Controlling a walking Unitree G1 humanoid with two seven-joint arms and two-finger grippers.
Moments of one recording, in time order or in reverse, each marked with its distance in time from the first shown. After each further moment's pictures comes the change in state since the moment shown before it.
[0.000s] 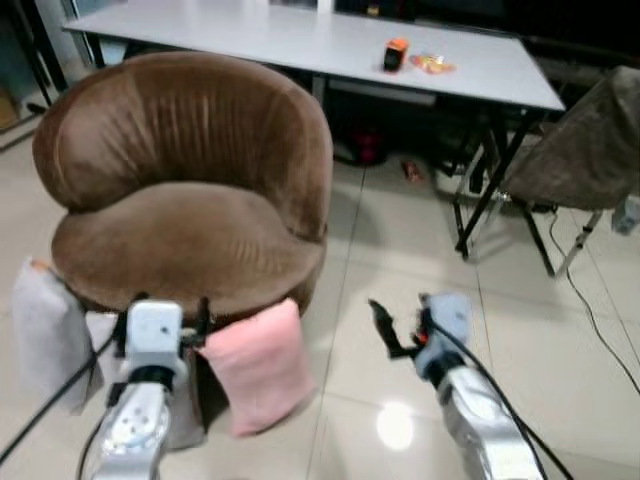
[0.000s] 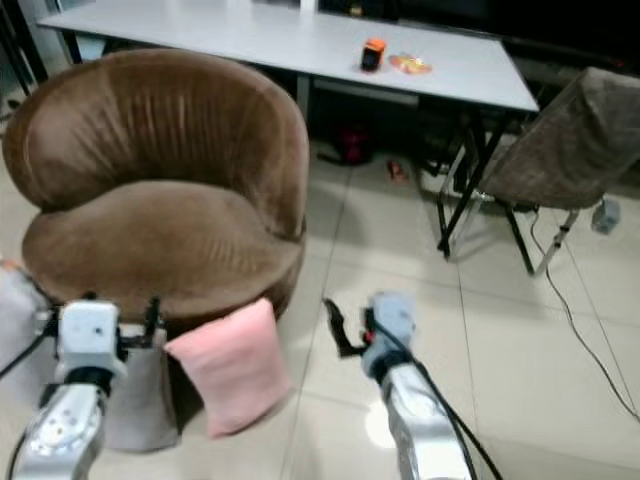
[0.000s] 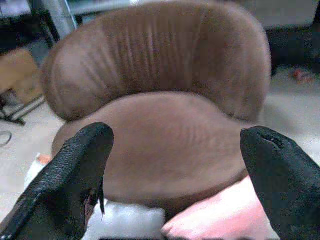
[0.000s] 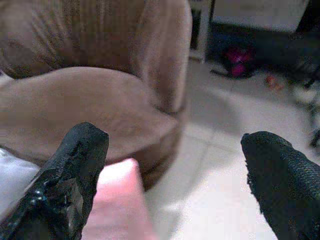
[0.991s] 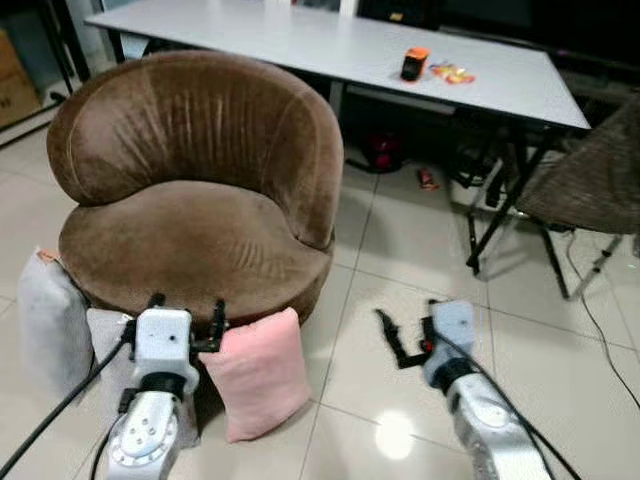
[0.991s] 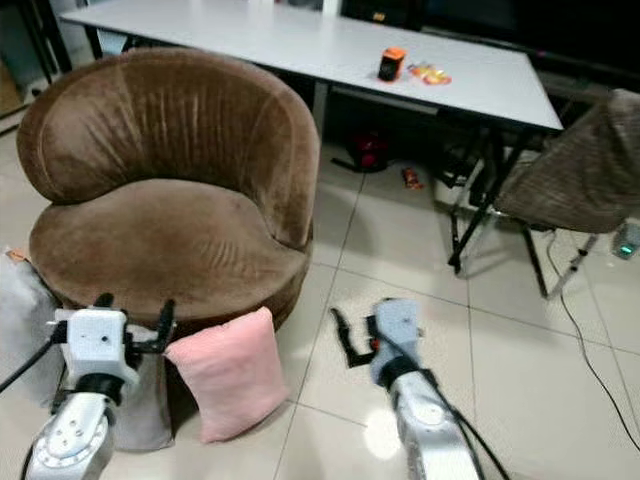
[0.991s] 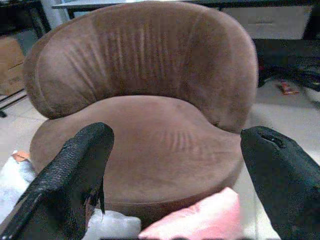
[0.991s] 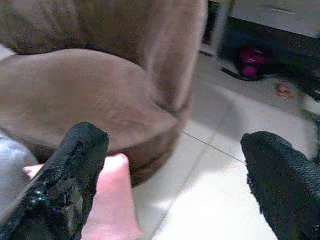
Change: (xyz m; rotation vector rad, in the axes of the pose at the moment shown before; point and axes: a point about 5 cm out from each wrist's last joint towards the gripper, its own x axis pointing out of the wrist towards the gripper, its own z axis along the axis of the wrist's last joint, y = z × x) left arm -0.009 -0.010 -0.002 -0.038 -0.014 -0.068; right arm -0.007 -0.002 -0.009 -0.019 0.035 0.041
